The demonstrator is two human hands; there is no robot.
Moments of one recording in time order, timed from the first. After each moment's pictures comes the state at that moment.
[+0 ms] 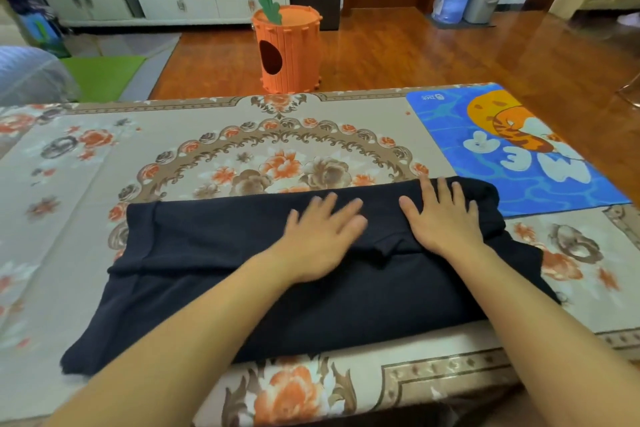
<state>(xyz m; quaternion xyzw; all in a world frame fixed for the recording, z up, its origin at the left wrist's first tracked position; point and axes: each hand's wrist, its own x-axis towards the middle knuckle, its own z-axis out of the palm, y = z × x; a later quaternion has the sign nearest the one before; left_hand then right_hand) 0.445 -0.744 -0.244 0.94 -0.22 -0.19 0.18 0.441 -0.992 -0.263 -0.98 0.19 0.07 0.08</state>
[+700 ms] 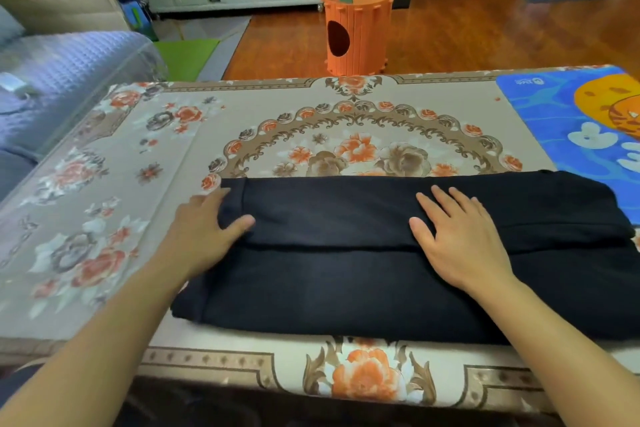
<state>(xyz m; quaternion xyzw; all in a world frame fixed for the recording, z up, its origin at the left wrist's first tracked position) 0.423 -0.487 -0.245 0.99 0.04 -0.01 0.14 0.412 -0.885 -0.268 -1.00 -0.02 0.00 0.06</state>
